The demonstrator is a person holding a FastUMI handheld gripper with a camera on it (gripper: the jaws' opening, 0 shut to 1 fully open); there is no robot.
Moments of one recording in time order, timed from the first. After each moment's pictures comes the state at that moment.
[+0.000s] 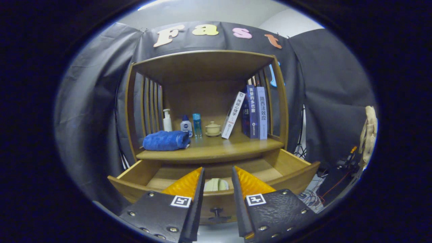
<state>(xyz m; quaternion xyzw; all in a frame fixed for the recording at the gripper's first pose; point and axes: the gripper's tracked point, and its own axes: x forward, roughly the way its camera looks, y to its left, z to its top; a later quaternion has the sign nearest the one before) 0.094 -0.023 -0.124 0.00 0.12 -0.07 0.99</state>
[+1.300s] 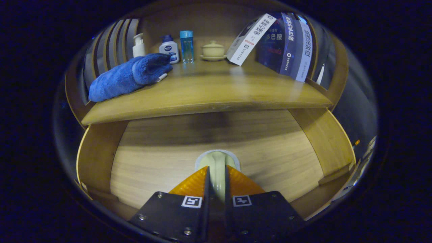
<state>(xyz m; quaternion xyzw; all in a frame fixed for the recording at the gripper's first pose) 0.177 -0.029 -0.277 -0.03 0.44 -0.11 0.89</state>
